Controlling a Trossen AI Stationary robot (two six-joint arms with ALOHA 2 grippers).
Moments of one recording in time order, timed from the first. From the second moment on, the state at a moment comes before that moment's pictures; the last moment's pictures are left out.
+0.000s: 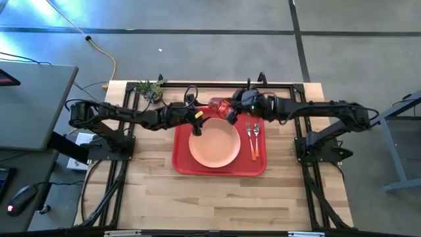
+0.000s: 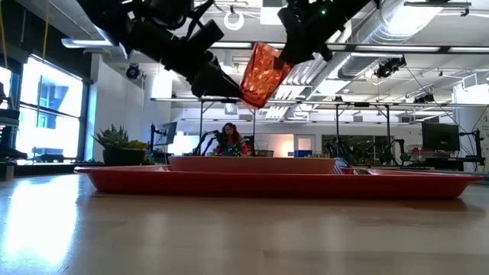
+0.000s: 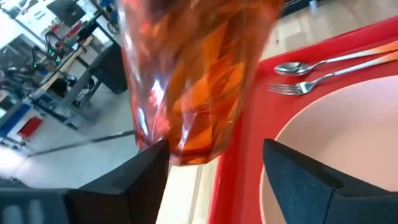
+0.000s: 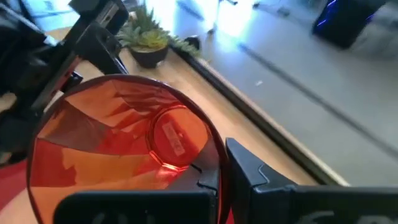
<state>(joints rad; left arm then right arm) 0.17 1.49 0.75 0.41 -0.28 0.52 -0.17 1.40 1.11 -0.24 0.42 0.19</state>
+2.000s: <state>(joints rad) 0.21 1.49 0.87 0.17 -0.19 0.34 -0.25 1.63 1.13 -0.09 0.16 0.37</state>
